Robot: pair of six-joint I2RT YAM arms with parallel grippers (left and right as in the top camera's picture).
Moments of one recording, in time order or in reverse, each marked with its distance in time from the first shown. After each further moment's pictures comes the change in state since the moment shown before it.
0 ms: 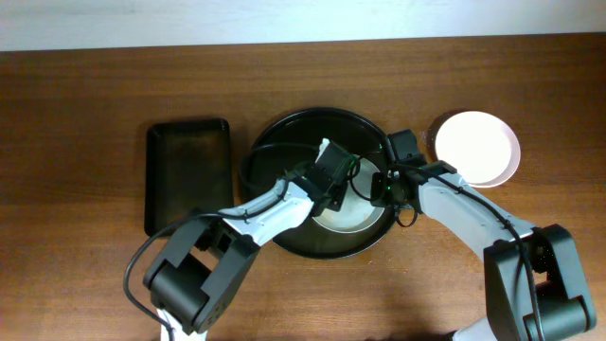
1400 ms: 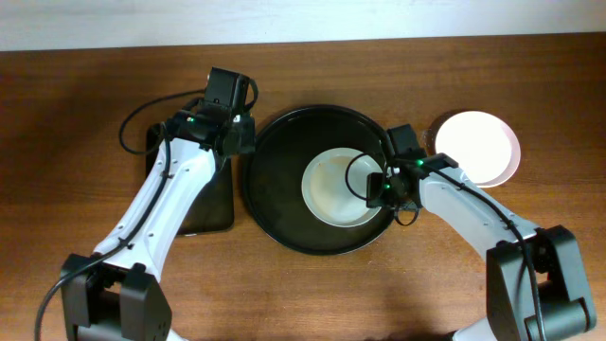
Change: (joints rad) left arm 0.417 -0.283 0.241 -0.509 -0.047 0.052; right arm -0.003 0.000 0.060 -0.109 -0.090 -0.024
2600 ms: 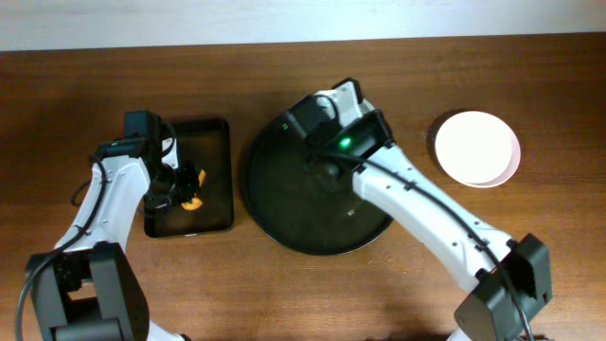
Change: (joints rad) left arm 0.402 0.001 -0.268 -0.085 0.358 0.076; right arm 0.417 0.105 0.628 -0.442 1.051 -0.179
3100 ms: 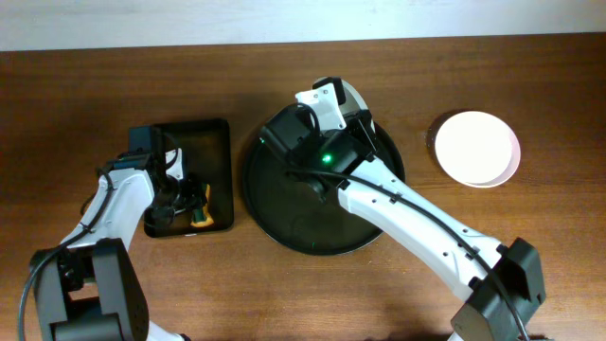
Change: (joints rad) left arm 0.008 0.000 -0.124 0.139 0.039 0.026; right arm 0.065 0.003 0.000 0.095 0.117 0.053
